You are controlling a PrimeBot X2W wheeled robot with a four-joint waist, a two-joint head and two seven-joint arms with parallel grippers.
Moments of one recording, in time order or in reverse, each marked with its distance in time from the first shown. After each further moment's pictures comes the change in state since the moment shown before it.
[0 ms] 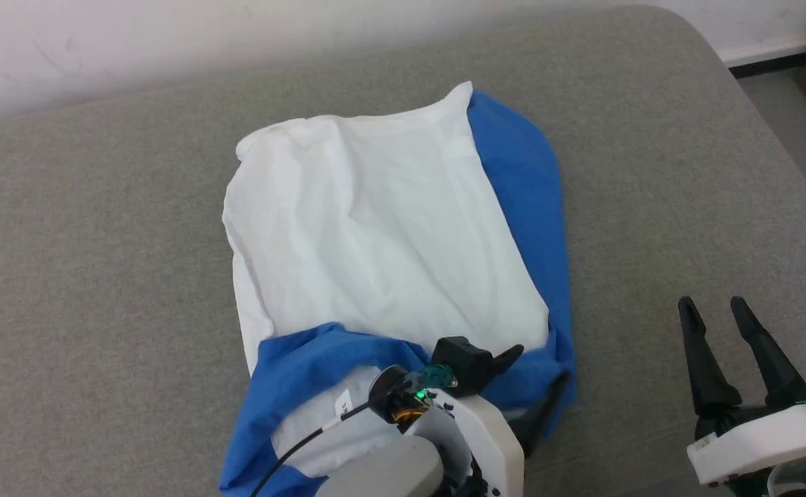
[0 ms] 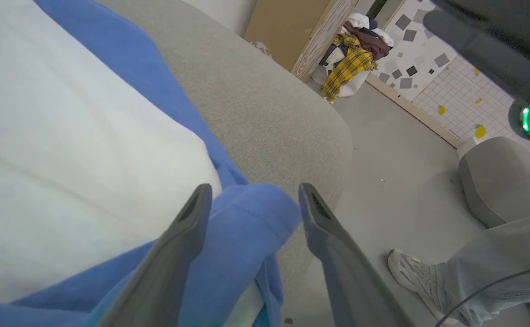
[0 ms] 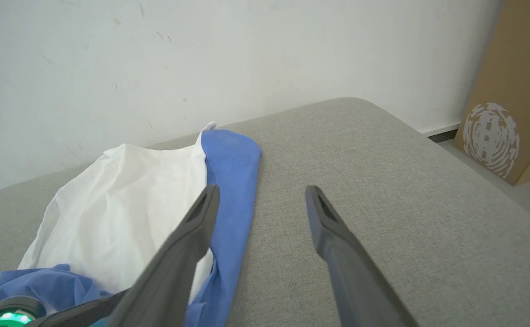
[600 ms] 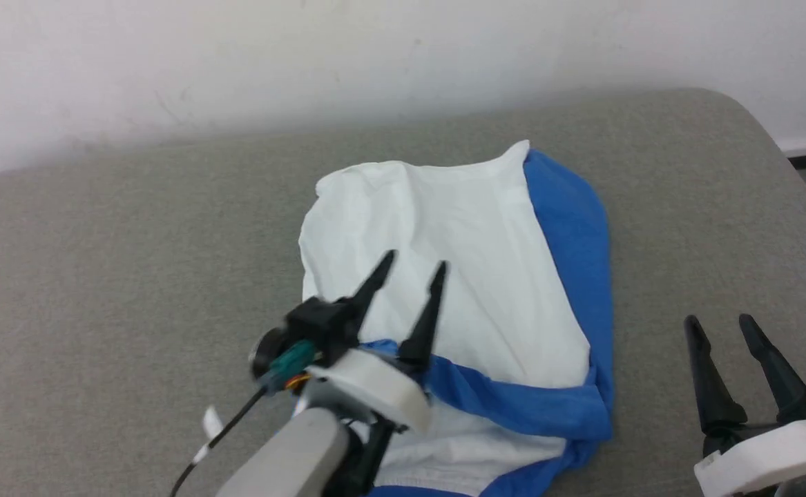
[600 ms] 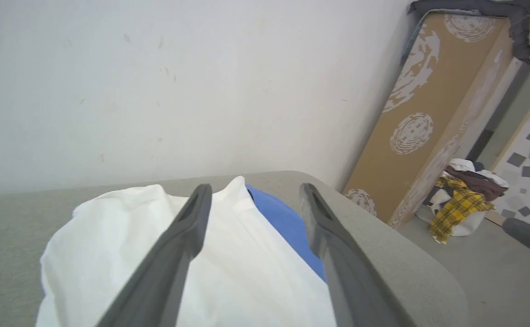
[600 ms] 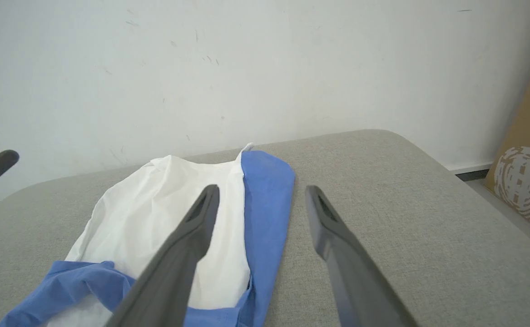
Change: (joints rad) left arm 0.140 0.126 0.353 -0.342 0.175 0.153 -0.082; right arm 0.053 0.000 -0.013 -0.053 -0.063 0.000 0.046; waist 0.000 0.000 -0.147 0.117
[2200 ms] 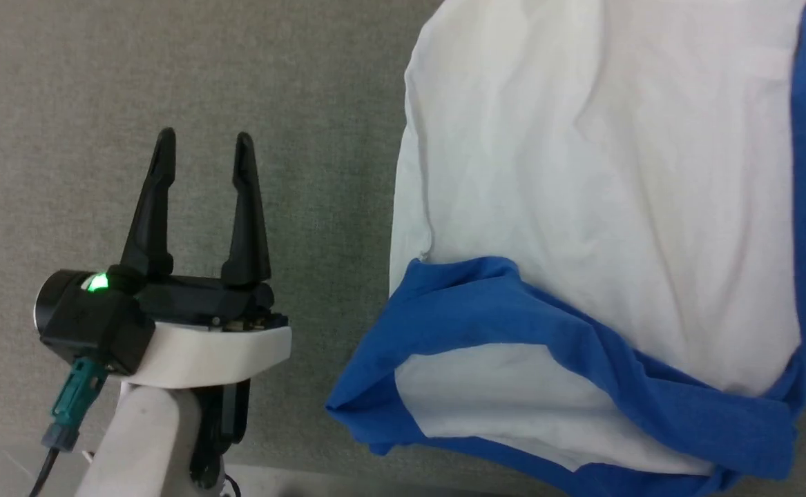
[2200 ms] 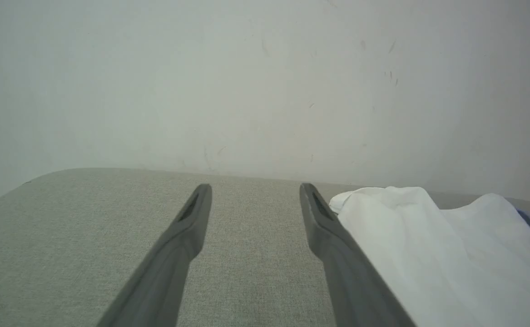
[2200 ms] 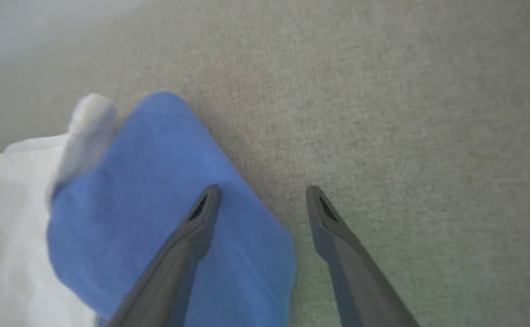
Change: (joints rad) left arm 0.138 0.071 0.476 -0.455 0.318 0.007 0.000; right arm -1.141 -0.388 -0.119 0.997 0.255 0.000 0.590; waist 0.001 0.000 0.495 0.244
